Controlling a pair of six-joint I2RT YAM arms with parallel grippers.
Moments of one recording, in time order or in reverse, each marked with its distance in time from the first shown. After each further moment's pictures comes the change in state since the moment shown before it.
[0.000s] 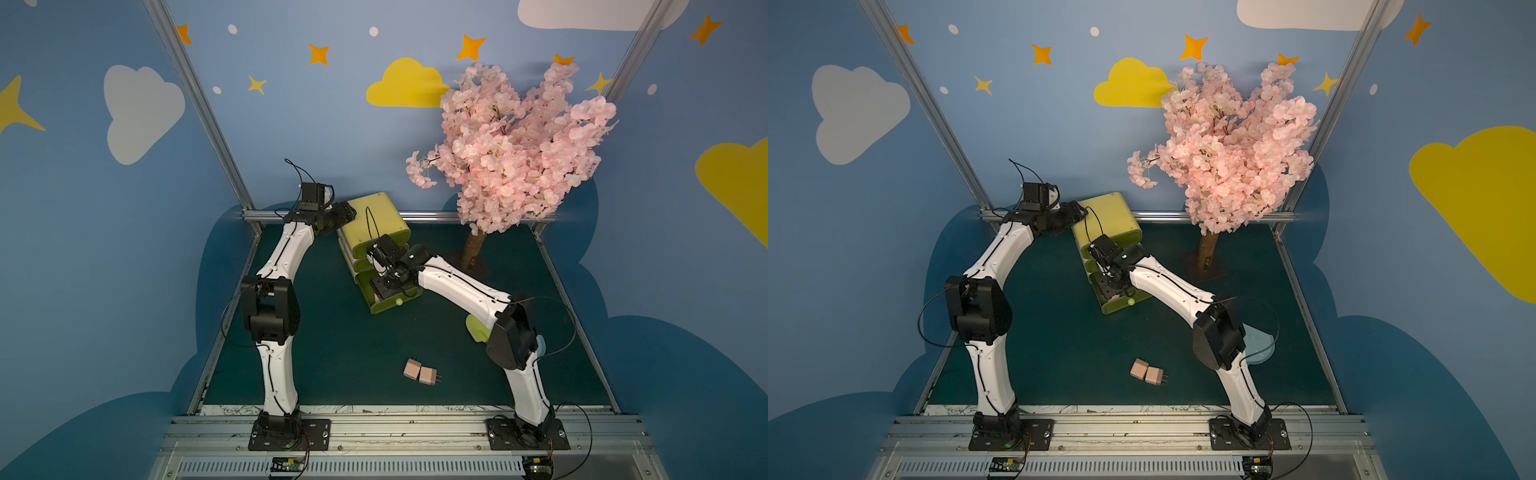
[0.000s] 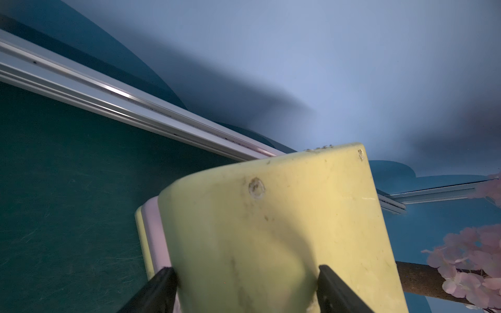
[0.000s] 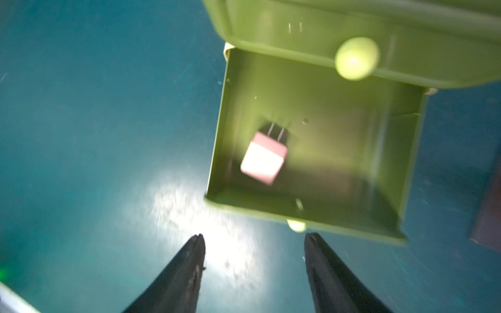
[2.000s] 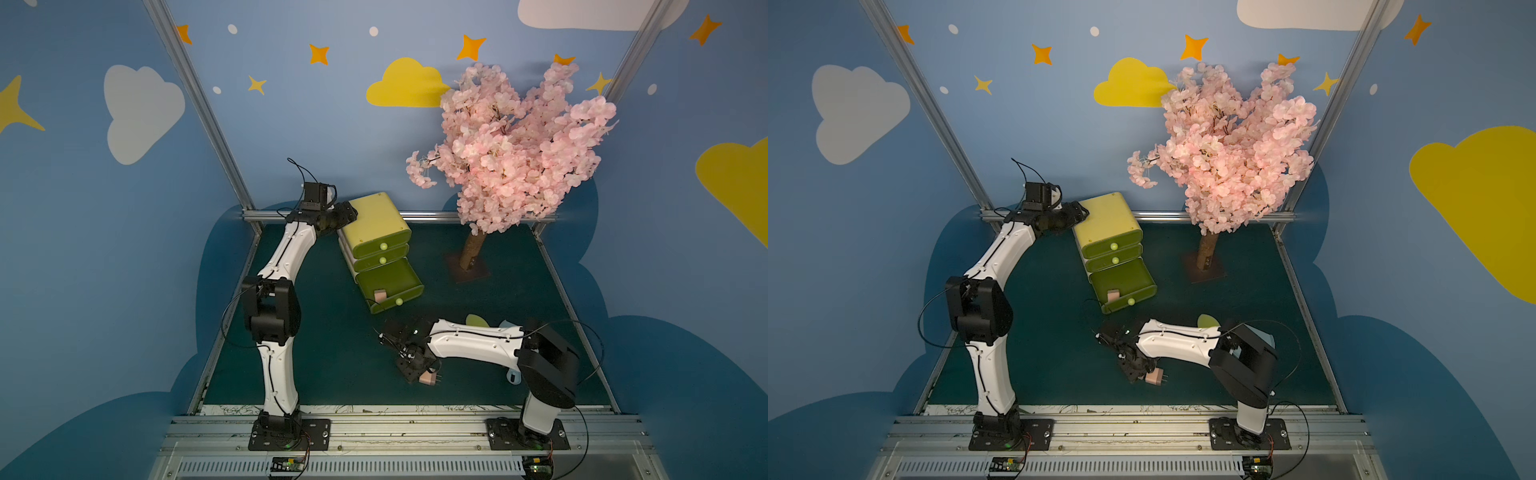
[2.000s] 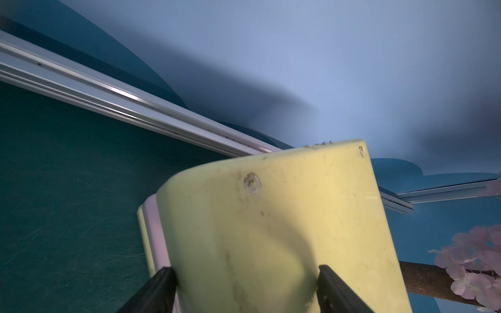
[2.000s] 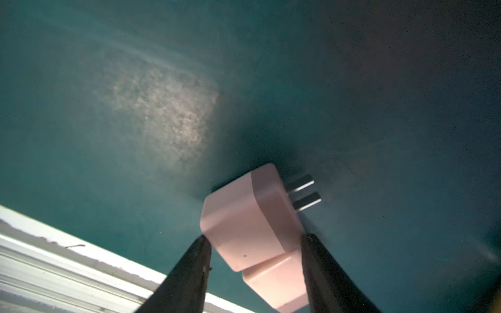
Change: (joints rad) left arm -0.017 -0.007 0.000 -0.013 -0.032 0.009; right arm 0.254 -0.252 -0.743 0.056 -0.019 0.256
